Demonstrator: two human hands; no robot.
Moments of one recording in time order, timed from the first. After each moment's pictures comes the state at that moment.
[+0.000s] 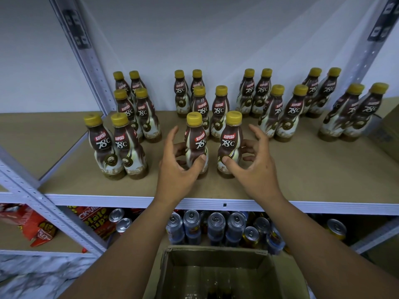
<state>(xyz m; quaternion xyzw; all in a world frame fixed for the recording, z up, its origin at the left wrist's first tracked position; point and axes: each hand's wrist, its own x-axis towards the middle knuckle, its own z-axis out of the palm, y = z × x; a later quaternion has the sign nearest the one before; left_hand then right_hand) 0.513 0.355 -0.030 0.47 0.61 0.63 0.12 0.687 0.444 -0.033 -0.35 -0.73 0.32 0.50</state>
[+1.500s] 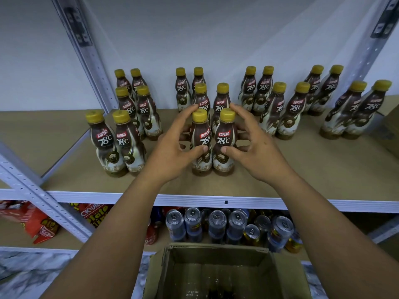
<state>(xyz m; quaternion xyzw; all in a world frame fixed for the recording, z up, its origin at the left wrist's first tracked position) 0.487 0.354 0.022 0.61 0.59 0.50 0.18 0.693 0.447 0.023 -0.27 -0.82 0.34 0.37</state>
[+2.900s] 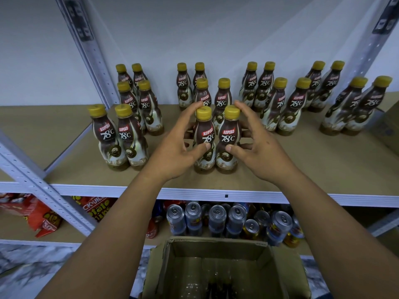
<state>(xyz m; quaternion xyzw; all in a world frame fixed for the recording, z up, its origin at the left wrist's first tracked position) 0.495 0.346 0.025 0.62 0.60 0.48 0.19 0.700 0.437 0.024 -0.29 -0.83 0.33 0.34</state>
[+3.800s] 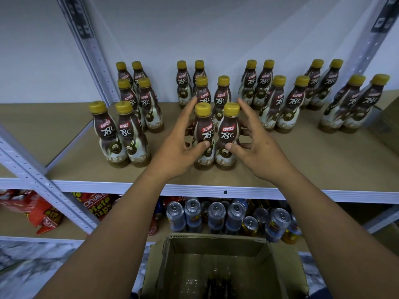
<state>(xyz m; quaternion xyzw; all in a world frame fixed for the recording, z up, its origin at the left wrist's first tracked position) 0.499 0.343 0.017 0.62 0.59 0.49 0.17 0.702 0.438 0.014 -0.27 -0.82 0.35 0.35</state>
